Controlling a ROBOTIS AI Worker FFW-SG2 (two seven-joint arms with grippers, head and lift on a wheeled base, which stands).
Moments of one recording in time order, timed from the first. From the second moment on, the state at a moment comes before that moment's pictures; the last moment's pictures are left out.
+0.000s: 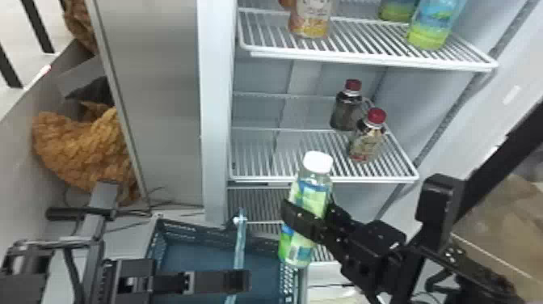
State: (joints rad) left arm 0.05 0.26 0.06 -1.99 1.29 1.54 -0.32; right arm 0.53 -0.13 -0.11 -2.59 -0.35 0.91 0.41
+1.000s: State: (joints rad) left arm 0.06 0.26 0.06 -1.99 1.29 1.54 -0.32; right arm 0.53 -0.15 -0.07 -2.56 -0.42 1.21 0.41
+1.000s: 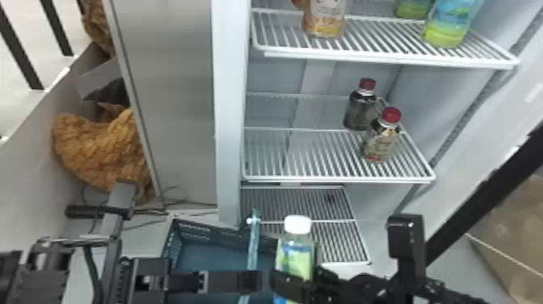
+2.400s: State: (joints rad) left arm 0.06 0.26 0.07 -2.00 1.30 1.54 -0.32; right arm 0.50 -0.15 -0.05 -2.47 -0.42 1.14 0.41
